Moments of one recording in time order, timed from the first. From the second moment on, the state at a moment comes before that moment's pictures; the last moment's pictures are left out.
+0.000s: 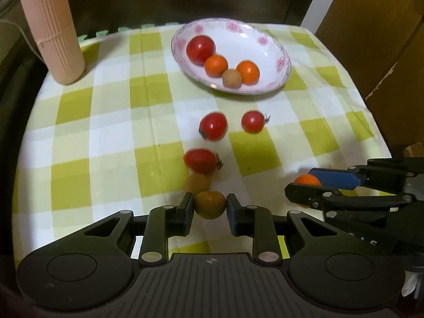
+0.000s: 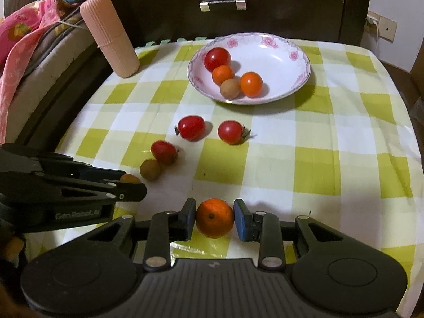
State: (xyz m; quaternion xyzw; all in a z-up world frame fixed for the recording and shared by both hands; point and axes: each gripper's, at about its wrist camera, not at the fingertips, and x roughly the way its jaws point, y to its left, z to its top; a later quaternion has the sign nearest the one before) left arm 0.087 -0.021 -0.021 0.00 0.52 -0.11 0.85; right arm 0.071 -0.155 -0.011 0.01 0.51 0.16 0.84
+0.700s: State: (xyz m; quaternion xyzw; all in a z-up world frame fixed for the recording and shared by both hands) left arm 0.154 -0.040 0.002 -0.01 0.49 -0.12 0.86; right arm 0.131 -0.167 0.011 0.05 0.48 0.14 0.87
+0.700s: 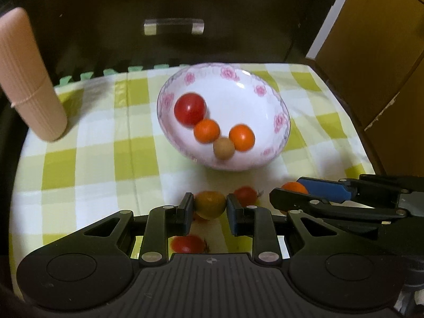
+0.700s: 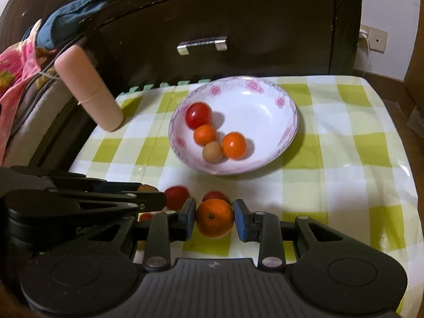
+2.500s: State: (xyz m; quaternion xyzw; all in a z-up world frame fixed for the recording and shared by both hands) left arm 0.233 -0.049 -0.006 -0.03 0.49 -0.10 0.87; right arm 0.231 -0.190 -0.014 0.10 0.45 0.10 0.88
